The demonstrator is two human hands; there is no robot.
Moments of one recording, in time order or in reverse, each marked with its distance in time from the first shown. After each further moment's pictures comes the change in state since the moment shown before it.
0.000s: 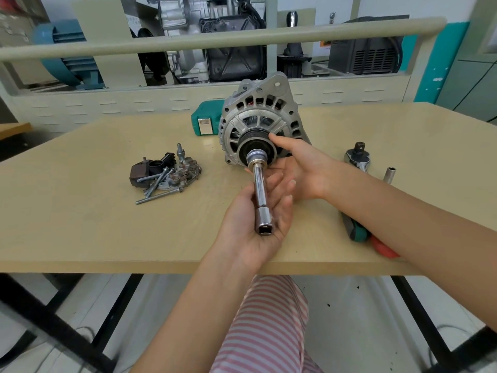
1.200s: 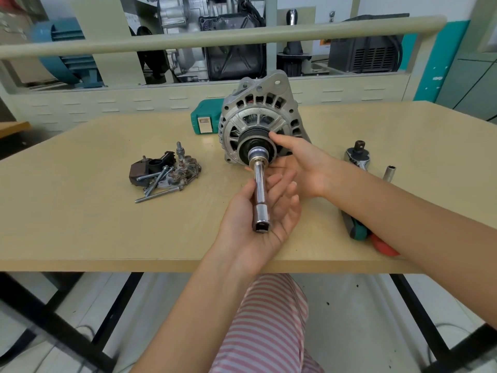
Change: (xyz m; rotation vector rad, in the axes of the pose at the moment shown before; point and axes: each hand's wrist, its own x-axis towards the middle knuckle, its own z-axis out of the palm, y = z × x) left_hand -0.001 -0.001 -0.003 0.022 -0.031 0.030; right_hand 0.000 0.000 -0.001 -0.007 -0.021 -0.013
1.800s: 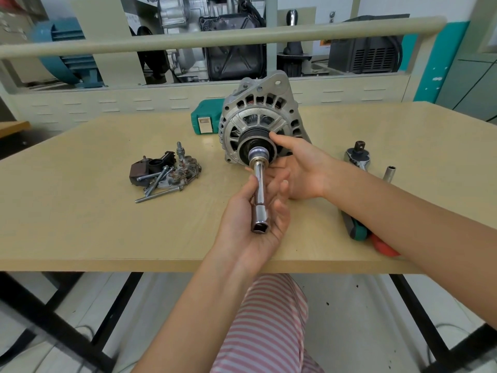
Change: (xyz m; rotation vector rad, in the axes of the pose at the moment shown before) left_hand 0.000 0.002 -0.001 -0.032 -0.023 -0.020; right_hand 0.002 0.000 -0.002 0.038 0.017 -0.008
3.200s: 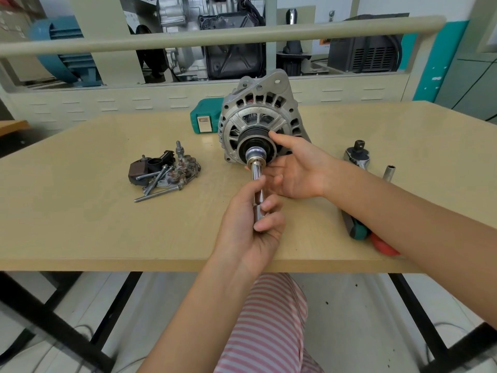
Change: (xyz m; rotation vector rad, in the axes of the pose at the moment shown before) left_hand -0.001 -0.004 -0.001 0.012 -0.021 0.080; right_hand 0.001 0.002 0.000 -0.023 0.015 -0.041
